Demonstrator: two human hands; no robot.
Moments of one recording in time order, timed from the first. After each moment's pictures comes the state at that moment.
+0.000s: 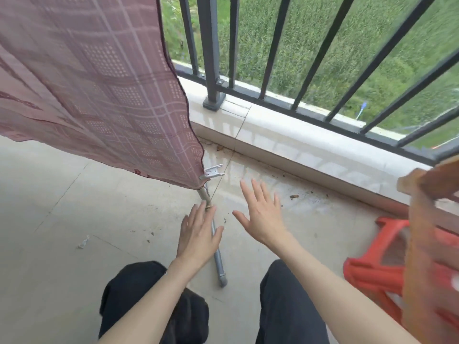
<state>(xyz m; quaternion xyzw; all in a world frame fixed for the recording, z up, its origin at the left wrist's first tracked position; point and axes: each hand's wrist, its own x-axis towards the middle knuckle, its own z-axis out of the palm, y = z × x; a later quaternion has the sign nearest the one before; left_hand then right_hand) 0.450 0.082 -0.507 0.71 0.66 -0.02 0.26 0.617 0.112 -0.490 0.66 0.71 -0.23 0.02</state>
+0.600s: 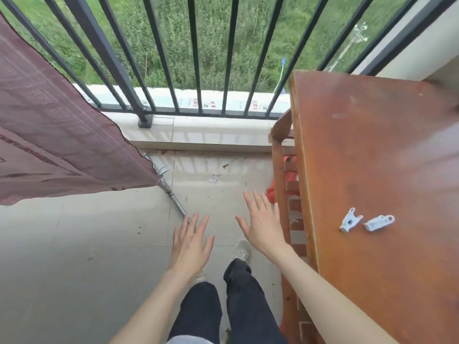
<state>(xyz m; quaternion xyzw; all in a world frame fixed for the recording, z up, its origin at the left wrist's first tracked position) 0.496 -0.078 -0.175 0.79 0.51 -0.09 0.33 0.675 -0.119 -0.143 0.82 0.50 -0.27 -0.01</state>
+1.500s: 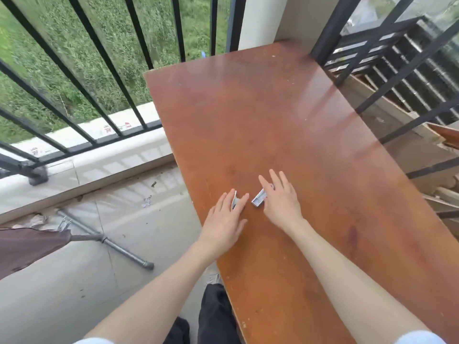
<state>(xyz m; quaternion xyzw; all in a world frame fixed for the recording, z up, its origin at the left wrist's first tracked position) 0.791 -0.177 -0.152 0.94 0.18 -0.10 0.29 0.925 -0.280 -0.141 0.92 0.34 -0.20 0.01</state>
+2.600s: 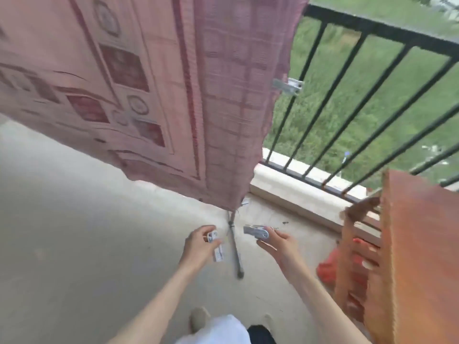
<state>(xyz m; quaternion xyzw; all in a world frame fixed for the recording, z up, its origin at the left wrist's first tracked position) 0.283 -0.058 -0.067 0.45 0.69 0.24 0.52 0.479 -0.069 -0.044 0.62 0.24 -0.63 -0.40</state>
